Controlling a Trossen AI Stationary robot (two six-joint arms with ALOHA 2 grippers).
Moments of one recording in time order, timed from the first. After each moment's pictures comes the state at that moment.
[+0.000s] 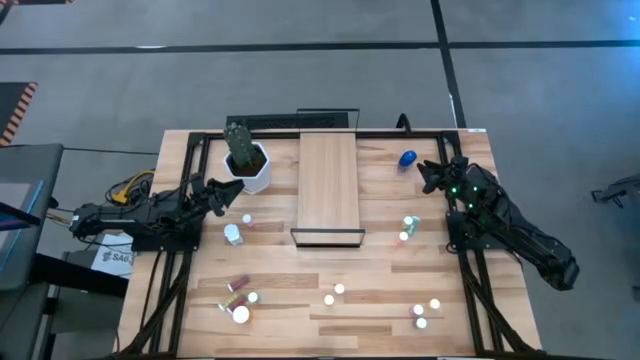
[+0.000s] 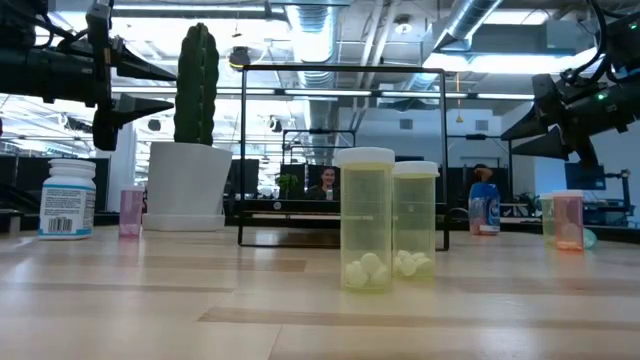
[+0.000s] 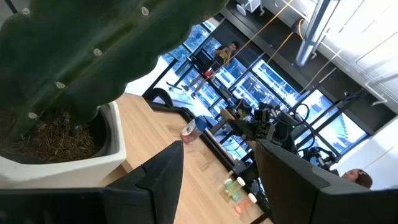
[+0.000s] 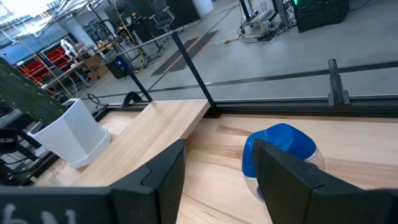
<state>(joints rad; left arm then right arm) 0.00 0.01 0.01 0.09 -0.50 -0.75 -0.72 0.00 0.10 -0.28 0.13 0.52</state>
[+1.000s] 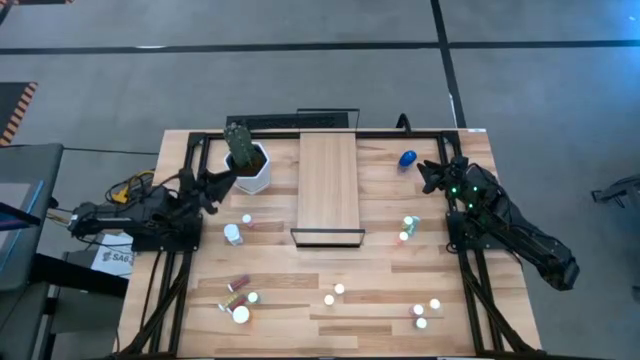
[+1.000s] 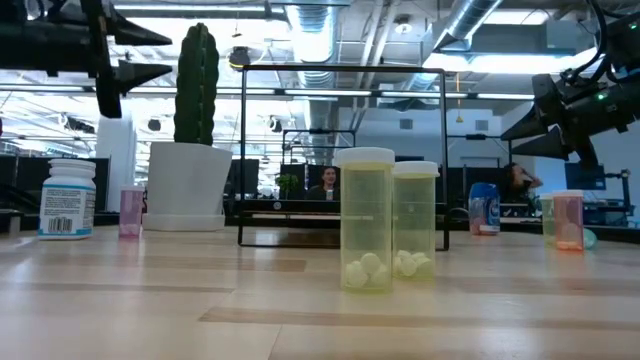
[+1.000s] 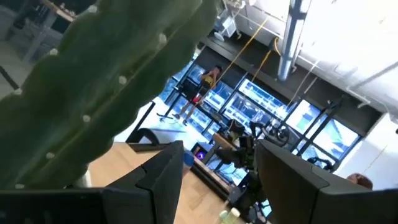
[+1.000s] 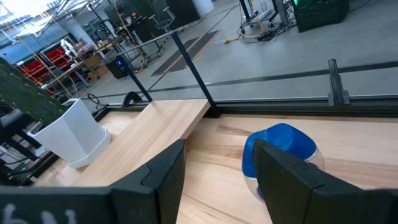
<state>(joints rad) 0.00 0.05 0.10 0.20 -0.52 -0.56 -0.72 0.00 0.10 -0.28 0.13 0.52</state>
